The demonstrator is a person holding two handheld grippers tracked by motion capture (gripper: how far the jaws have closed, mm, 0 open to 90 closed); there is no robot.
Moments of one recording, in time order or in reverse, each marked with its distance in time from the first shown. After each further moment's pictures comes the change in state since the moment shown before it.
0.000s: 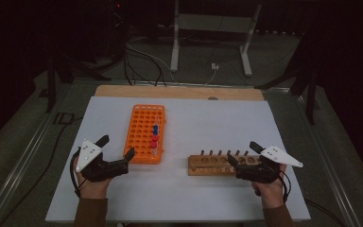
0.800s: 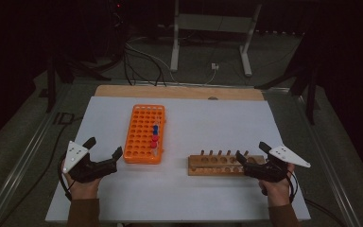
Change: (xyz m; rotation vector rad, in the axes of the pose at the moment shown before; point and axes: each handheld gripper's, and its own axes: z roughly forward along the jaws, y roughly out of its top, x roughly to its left) left arm 0.024 -0.013 -0.007 0.001 0.067 -0.055; right arm -0.023 -0.007 -0.006 0.011 -0.080 0.031
